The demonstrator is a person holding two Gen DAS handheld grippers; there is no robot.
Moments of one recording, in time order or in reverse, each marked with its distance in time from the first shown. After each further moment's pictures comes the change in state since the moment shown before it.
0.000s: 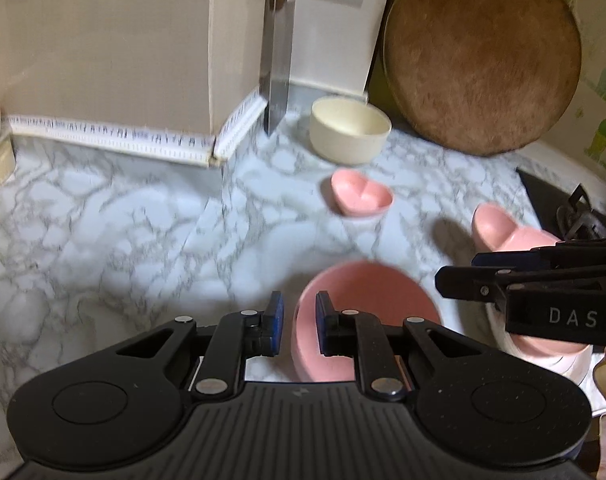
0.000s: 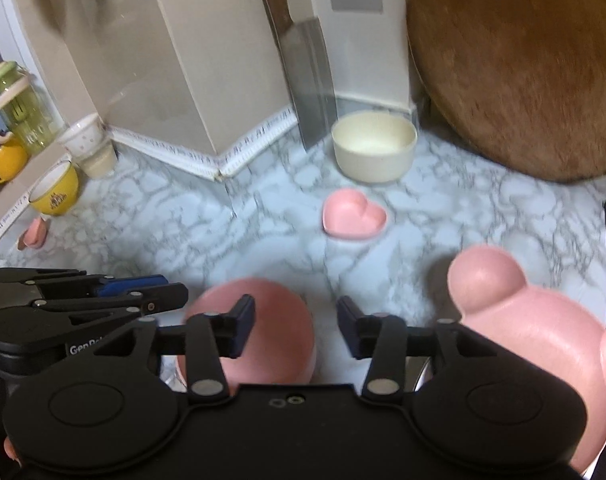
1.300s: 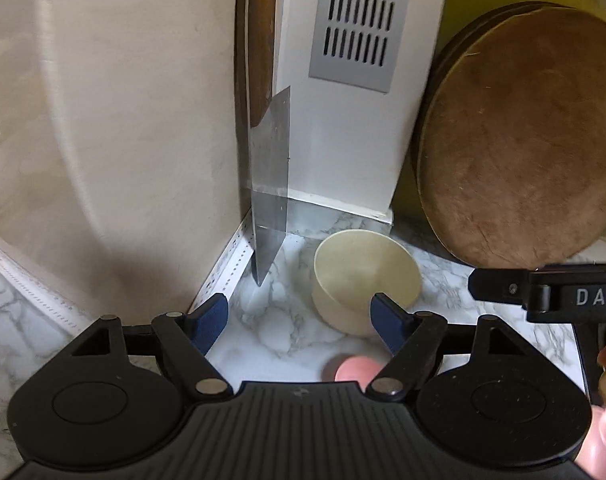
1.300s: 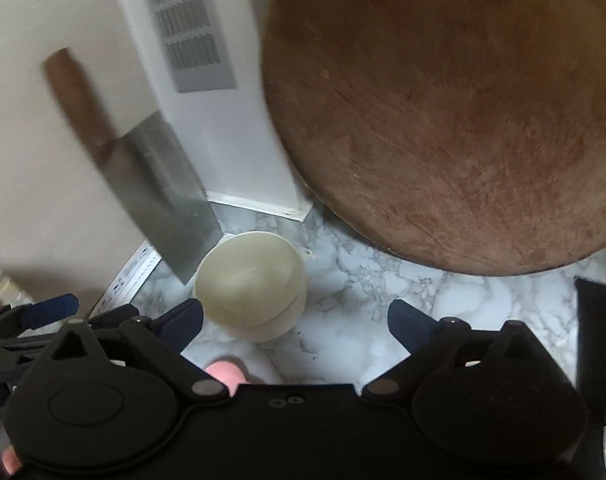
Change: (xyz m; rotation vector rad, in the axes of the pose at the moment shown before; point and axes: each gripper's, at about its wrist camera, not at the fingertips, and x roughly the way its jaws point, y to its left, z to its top) left arm 0.099 -0.025 0.157 -0.014 -0.106 0.072; right arm 0.082 -0.118 0.140 0.178 -0.041 -0.131
